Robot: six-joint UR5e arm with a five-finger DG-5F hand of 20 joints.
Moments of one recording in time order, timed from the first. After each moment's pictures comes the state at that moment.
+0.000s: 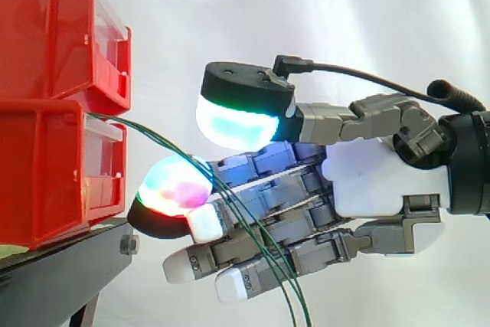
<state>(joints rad) 0.22 -2.37 -1.05 -2.92 -1.12 -0.05</state>
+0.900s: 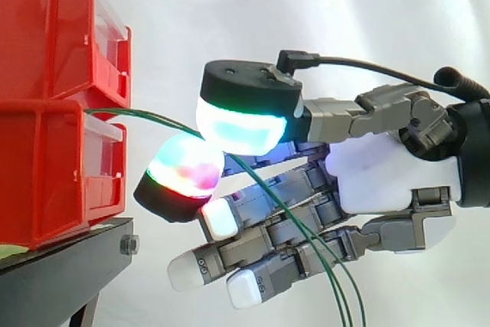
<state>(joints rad) 0.23 -2.37 -1.02 -2.98 -1.12 -0.04</state>
